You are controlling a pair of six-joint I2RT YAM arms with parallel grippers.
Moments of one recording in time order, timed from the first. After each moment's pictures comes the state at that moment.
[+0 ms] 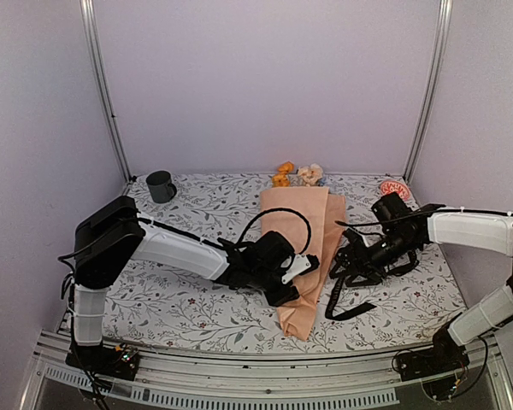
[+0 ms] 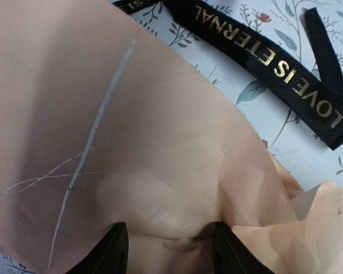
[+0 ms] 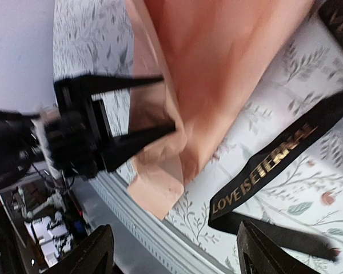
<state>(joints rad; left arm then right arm) -1.10 2.10 1.29 -0.08 0.02 0.13 0.46 1.43 0.83 -0.63 -0.73 0.44</state>
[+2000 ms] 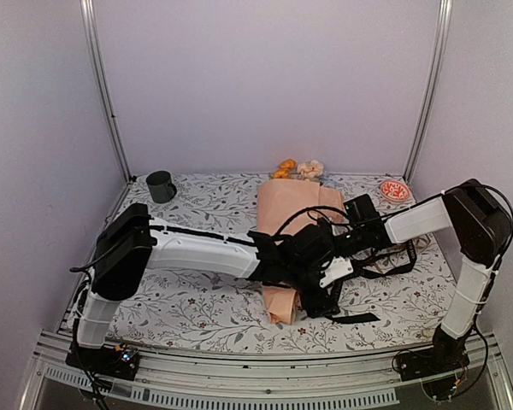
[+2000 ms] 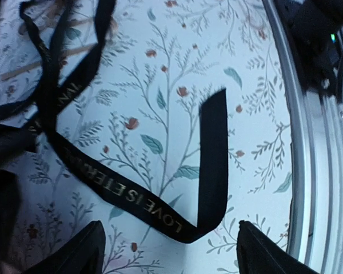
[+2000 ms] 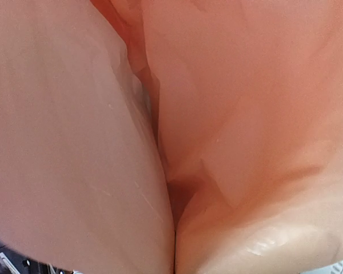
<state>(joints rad) -1.20 2.21 1.68 -0.29 0.22 0.16 0.50 1.84 0.90 0.09 -0.80 0.79</state>
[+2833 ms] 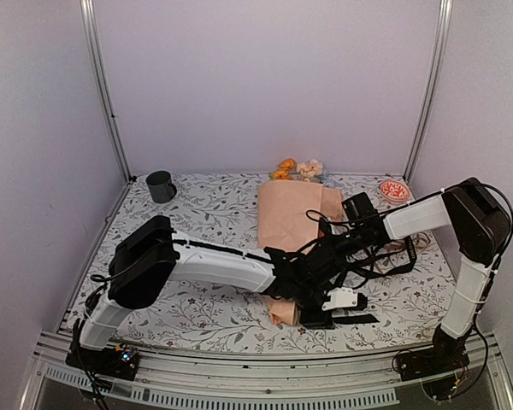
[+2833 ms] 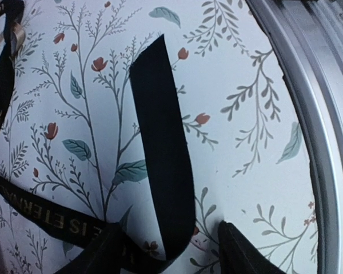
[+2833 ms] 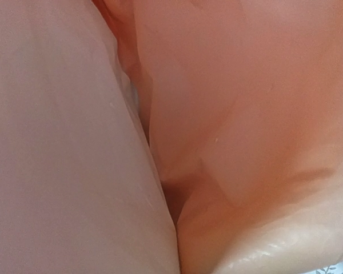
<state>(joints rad) -1.25 2.34 1.75 -0.37 0.20 0.49 0.49 1.86 0.96 -0.03 -0.77 0.68</state>
